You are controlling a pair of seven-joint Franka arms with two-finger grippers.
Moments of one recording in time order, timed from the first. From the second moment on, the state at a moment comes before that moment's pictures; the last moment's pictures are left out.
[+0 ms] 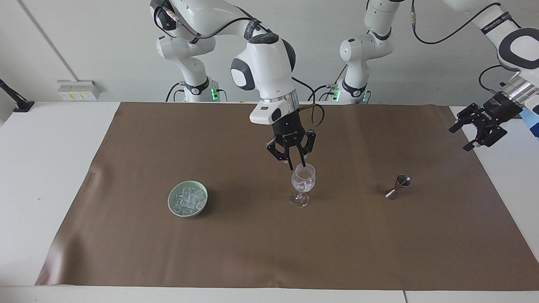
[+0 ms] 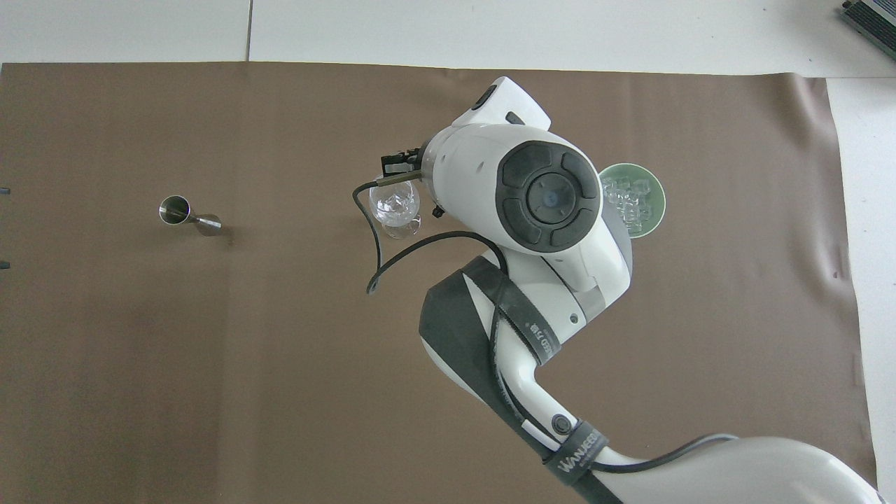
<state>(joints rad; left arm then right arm) 0.21 0.05 0.17 -1.75 -0.55 1.73 -0.82 0.27 0.38 0.33 -1.43 -0.19 2.25 0.49</state>
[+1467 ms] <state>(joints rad) 0.12 0.02 -0.22 -1.56 0.02 1.60 -0.31 -0.15 0.09 0.32 -1.48 -0.14 1.54 0.07</state>
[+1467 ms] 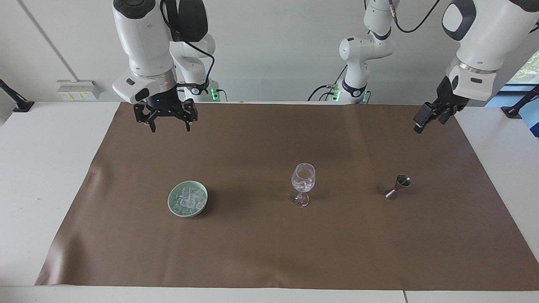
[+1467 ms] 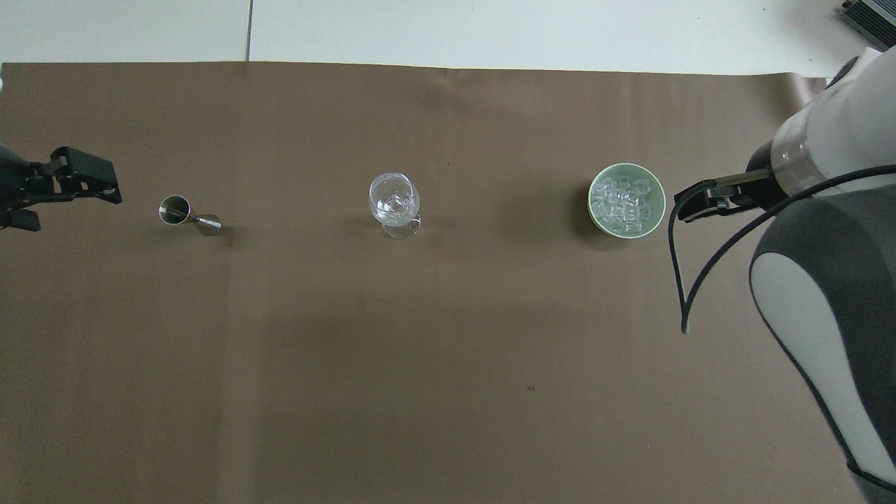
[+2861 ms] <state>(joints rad) 0.06 -0.01 -0.15 -1.56 0.01 1.56 0.01 -0.09 -0.08 0.08 -1.50 -0.04 1.35 0.00</state>
